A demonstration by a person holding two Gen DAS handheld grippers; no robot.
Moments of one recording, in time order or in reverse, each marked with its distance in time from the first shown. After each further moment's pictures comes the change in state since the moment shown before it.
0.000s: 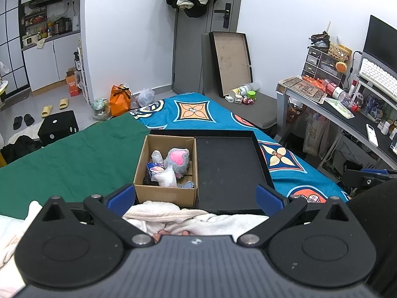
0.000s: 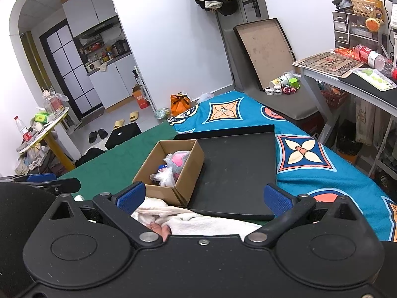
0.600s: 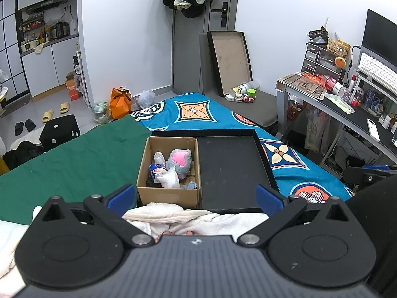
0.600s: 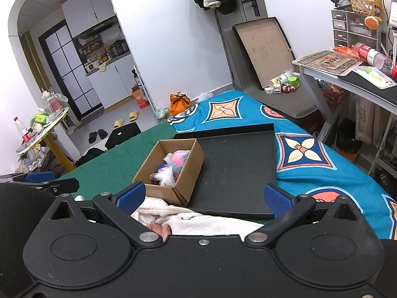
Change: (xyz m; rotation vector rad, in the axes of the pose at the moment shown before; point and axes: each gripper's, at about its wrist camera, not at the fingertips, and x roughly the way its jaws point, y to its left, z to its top) left arm 0.001 -0.001 0.003 0.028 0.003 0.009; right arm -0.001 0.000 0.001 0.009 0.005 0.000
